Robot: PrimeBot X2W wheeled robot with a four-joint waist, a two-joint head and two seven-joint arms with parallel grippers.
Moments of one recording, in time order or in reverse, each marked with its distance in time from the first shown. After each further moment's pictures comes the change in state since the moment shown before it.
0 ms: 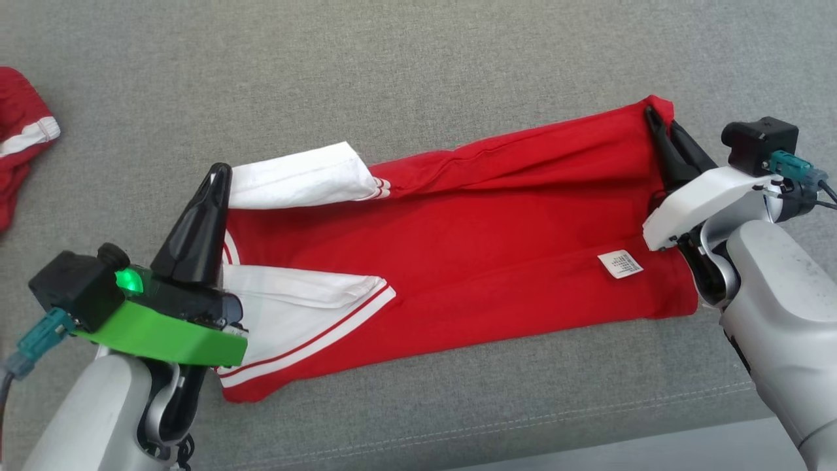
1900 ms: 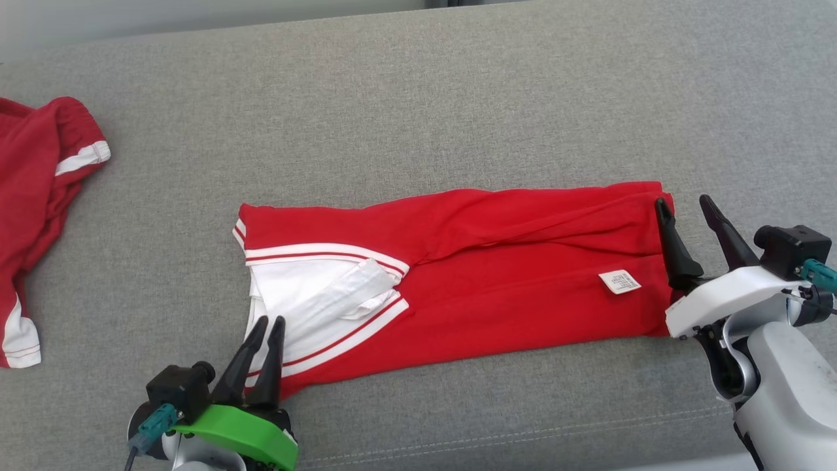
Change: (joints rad) left arm 0.234 -0.229 0.077 0.298 0.188 -0.032 0.000; right arm 0.340 0.025 -0.205 -0.219 -0.020 0.000 0.000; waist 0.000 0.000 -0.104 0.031
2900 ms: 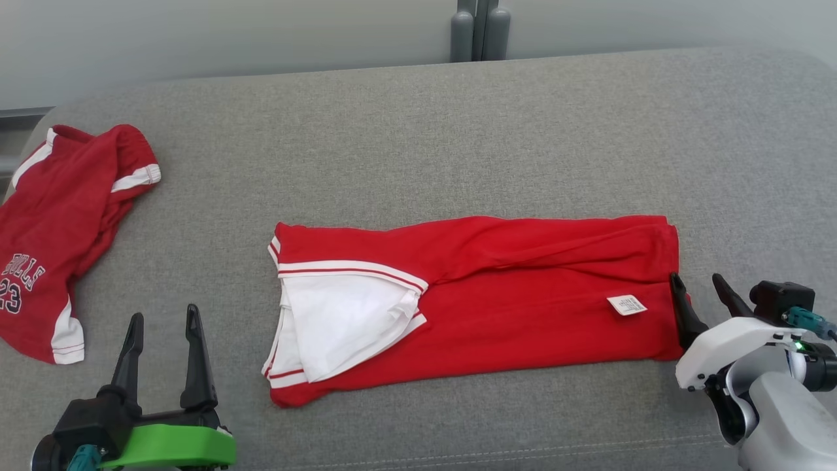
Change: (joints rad) left arm 0.132 -0.158 0.387 -0.221 0.283 0.035 0.000; right arm 0.026 0.033 -0.051 0.277 -0.062 0.000 0.000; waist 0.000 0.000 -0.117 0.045
